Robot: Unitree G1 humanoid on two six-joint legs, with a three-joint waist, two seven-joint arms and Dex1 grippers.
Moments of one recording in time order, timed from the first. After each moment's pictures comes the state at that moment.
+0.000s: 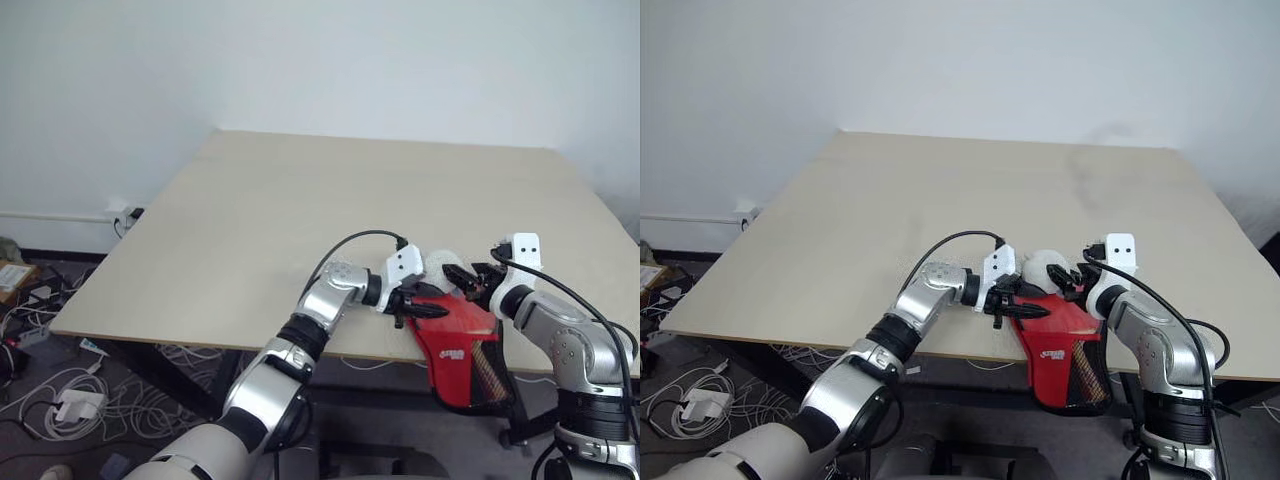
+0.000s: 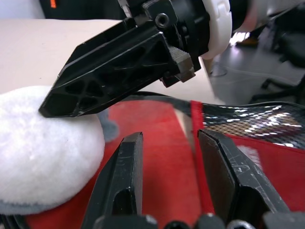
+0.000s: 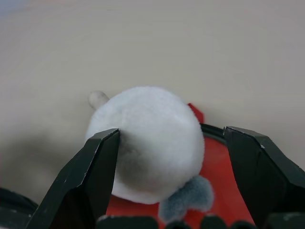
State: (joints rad) left arm -0.79 -0.09 -0.29 0.76 0.05 0.06 -1.11; right arm -0.27 -0.37 -0.23 -0.20 0.44 0.92 0.30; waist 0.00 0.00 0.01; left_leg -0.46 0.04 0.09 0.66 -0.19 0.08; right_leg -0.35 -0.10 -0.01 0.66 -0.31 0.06
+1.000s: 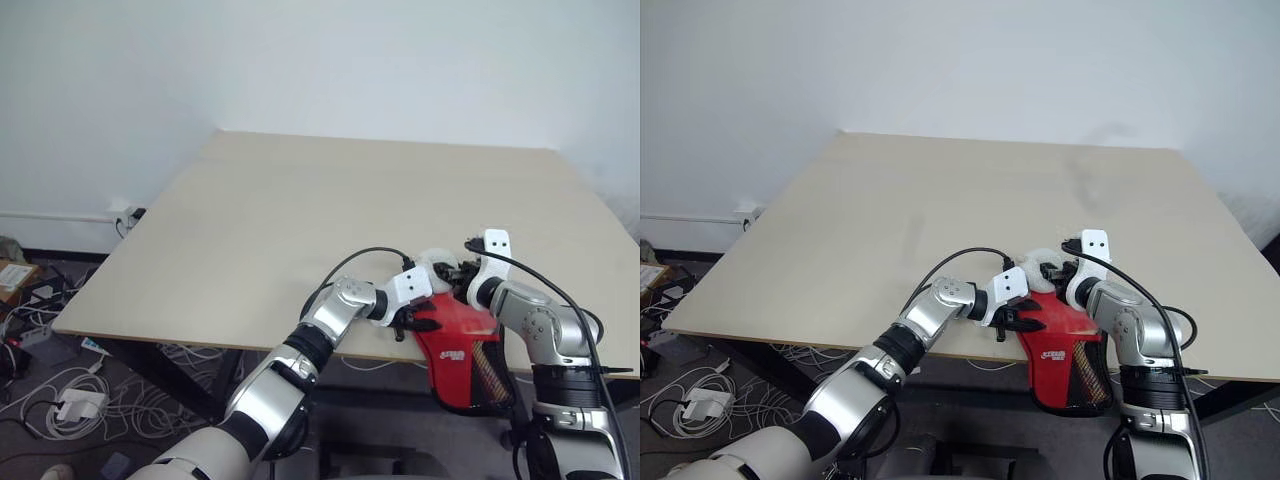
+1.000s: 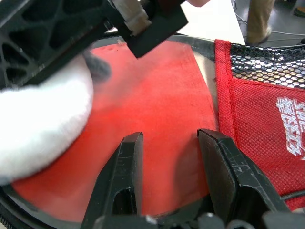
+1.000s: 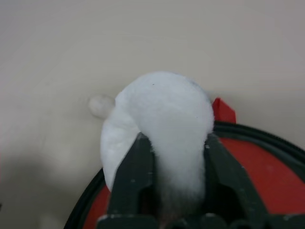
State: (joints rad) left arm -0.77 -0.09 -0.38 0.82 0.13 0.08 -0.97; right arm -0.40 -0.30 -0.18 0.01 0.42 0.87 0.26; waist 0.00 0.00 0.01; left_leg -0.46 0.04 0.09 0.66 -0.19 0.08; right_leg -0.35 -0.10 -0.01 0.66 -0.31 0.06
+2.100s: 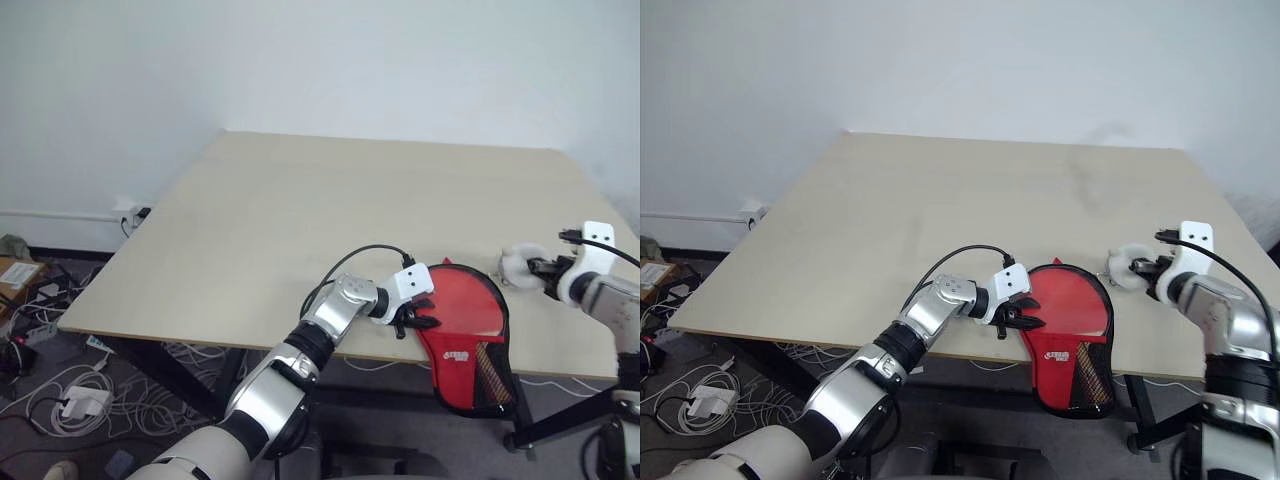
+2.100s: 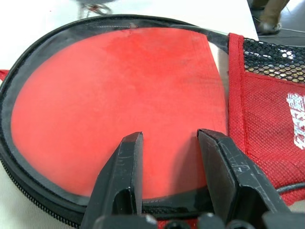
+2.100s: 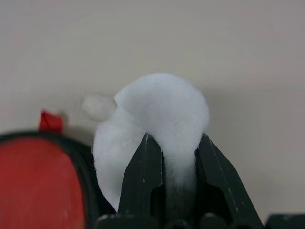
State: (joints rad) left arm -0.77 -0.09 -0.40 0.78 0.13 0.16 -0.95; right arm -0.32 -0.72 -0.33 0.15 0.43 0.92 0.43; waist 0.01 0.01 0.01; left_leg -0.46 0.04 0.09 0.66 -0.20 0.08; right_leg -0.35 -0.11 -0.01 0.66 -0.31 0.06
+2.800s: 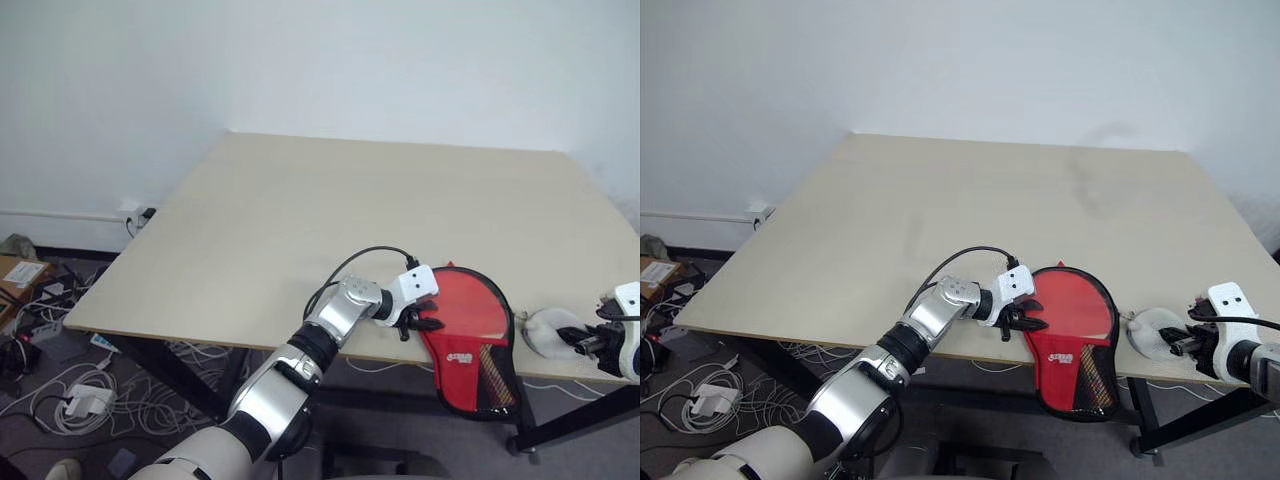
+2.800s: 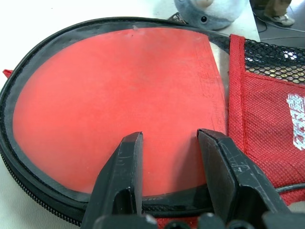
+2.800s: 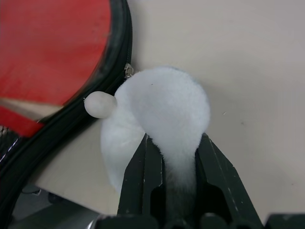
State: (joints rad) left arm -0.77 -0.11 -0.41 0.78 0.13 0.18 -0.94; right arm 0.24 -0.92 -0.43 -0.13 0.46 0.78 0.77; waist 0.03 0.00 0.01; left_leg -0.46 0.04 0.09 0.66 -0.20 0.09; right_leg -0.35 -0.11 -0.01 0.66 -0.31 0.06
